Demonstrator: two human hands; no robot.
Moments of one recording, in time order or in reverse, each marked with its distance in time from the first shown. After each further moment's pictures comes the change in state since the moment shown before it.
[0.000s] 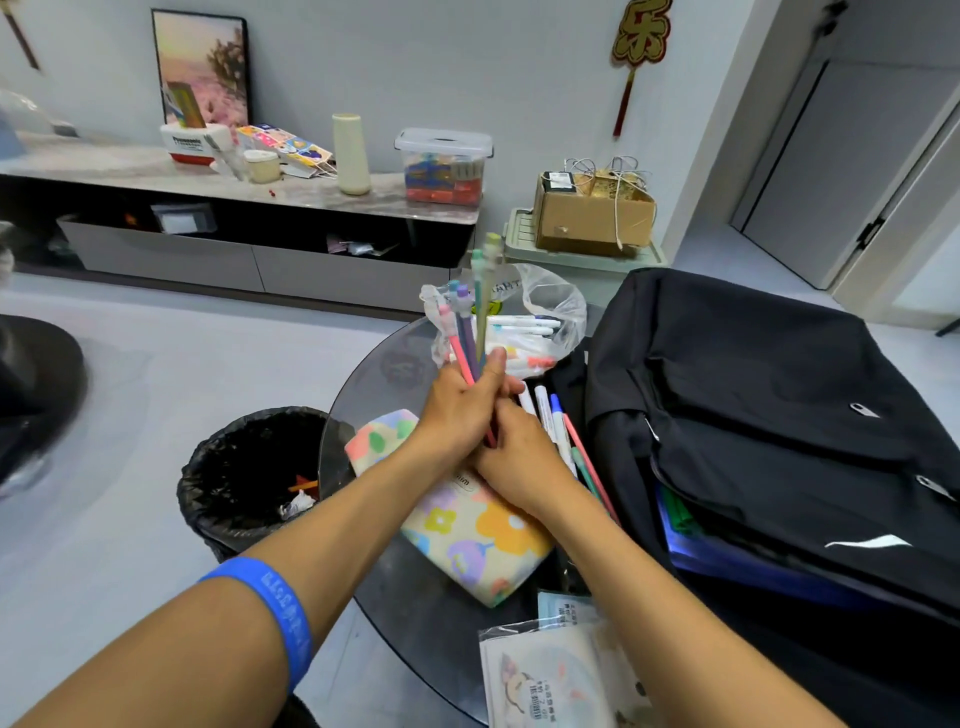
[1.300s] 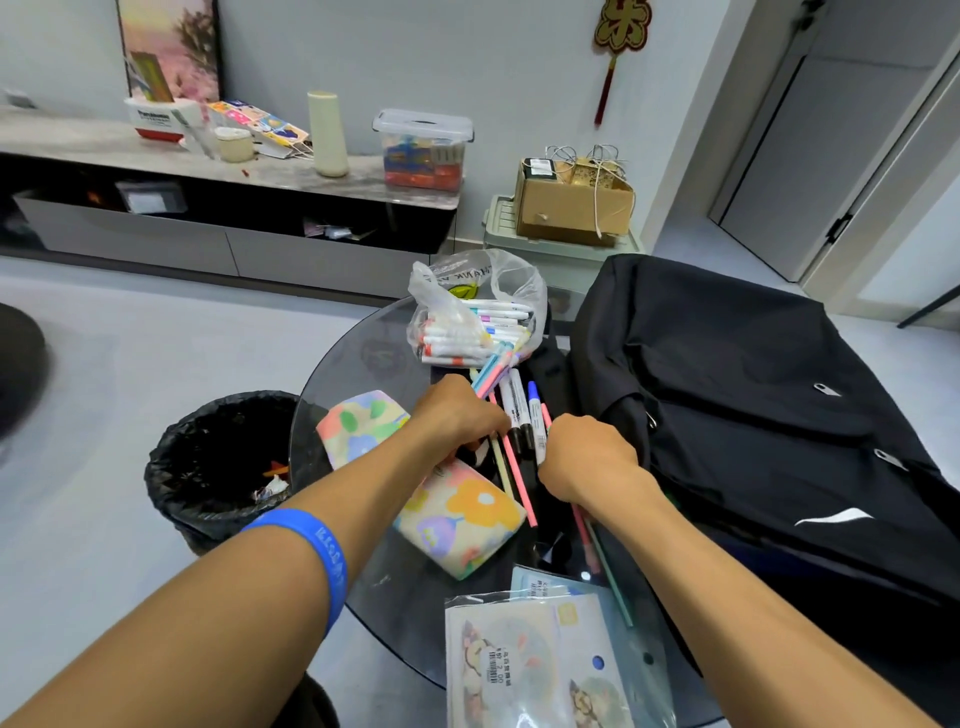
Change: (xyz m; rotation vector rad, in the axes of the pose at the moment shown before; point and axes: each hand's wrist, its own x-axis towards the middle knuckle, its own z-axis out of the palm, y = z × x) left_hand 0.013 -0.019 0.021 0.563 -0.191 -0.333; right_hand -0.036 -0.002 -0.060 -0.767 -0.158 0.521
